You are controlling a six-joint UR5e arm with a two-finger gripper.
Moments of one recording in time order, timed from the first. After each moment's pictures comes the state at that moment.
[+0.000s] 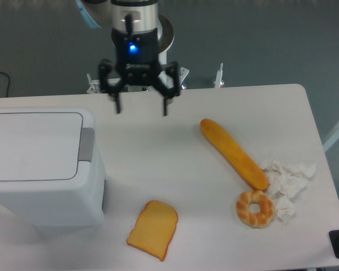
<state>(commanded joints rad) 2.43 -1.49 -1.66 -1.17 1.63 0.66</state>
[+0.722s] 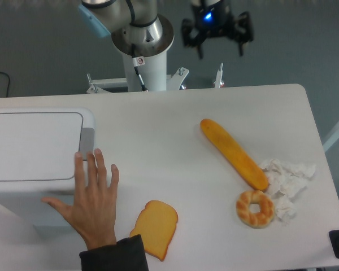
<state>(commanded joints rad) 2.95 -1.33 -1.74 -1.48 1.76 1.21</state>
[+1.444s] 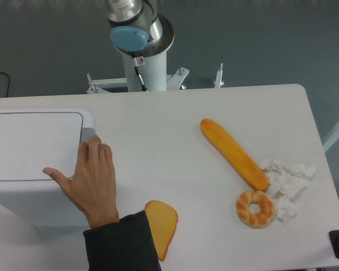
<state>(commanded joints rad) 3.71 -1.42 -1.70 -1.52 1.67 1.84</state>
